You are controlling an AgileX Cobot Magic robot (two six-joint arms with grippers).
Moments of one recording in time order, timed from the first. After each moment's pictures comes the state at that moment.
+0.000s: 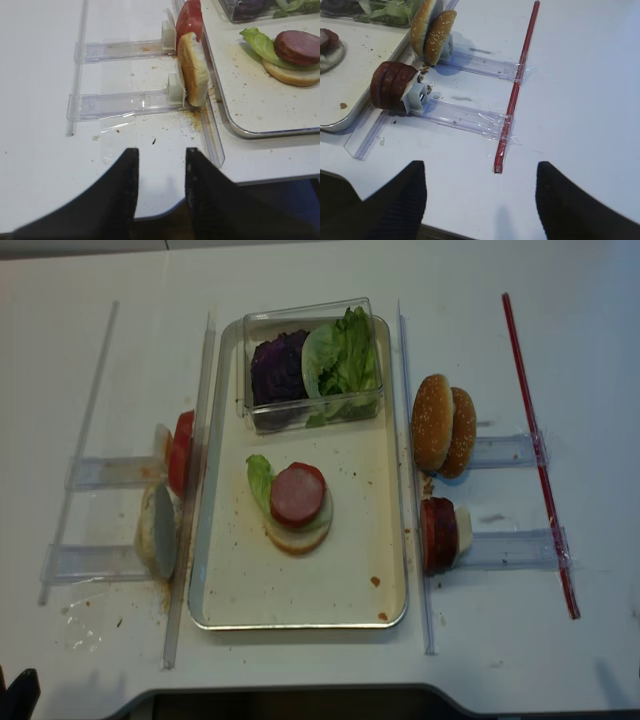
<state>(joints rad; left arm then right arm) -0.03 -0.01 -0.48 -0.07 1.18 0.04 0.03 -0.01 -0.47 0.21 1.16 -0.25</state>
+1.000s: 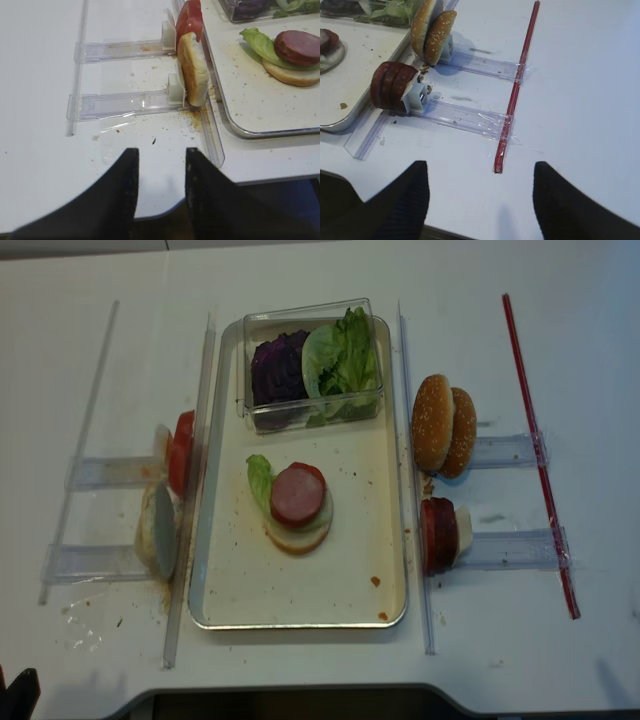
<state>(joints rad) -0.03 -0.01 -0.48 -0.07 1.18 0.04 0.03 -0.01 -0.47 0.21 1.16 -0.25</state>
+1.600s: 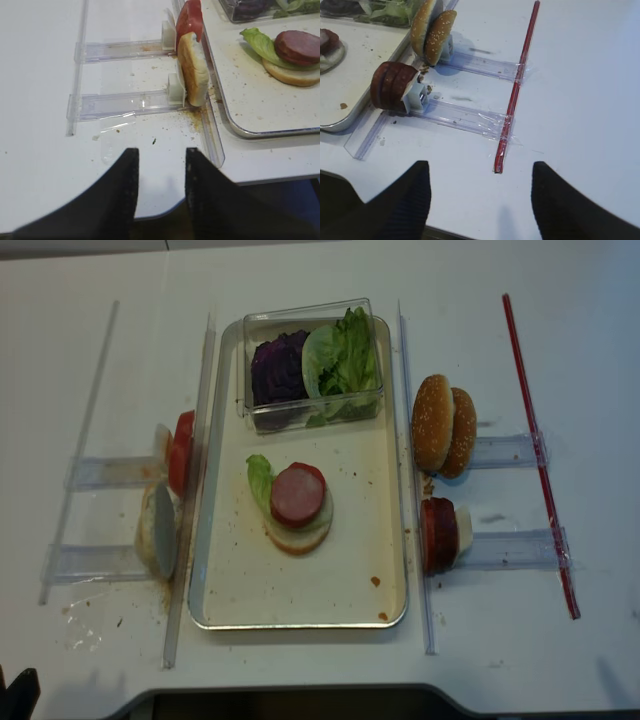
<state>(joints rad) -0.03 -0.01 -0.48 -0.07 1.18 0.04 0.03 -0.01 -0.47 0.21 1.16 -0.25</state>
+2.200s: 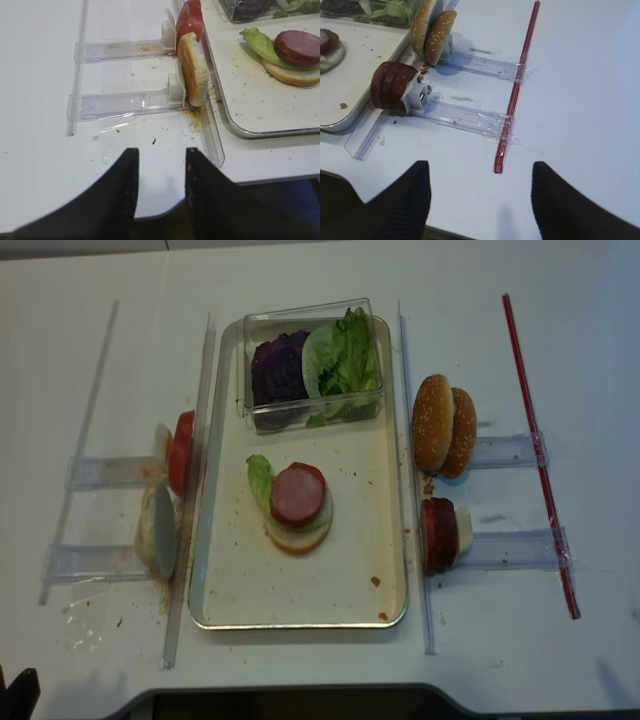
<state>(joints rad) -0.03 -0.01 -0.48 -0.07 1.18 0.04 0.03 -0.01 -0.47 0.21 1.16 -0.25</state>
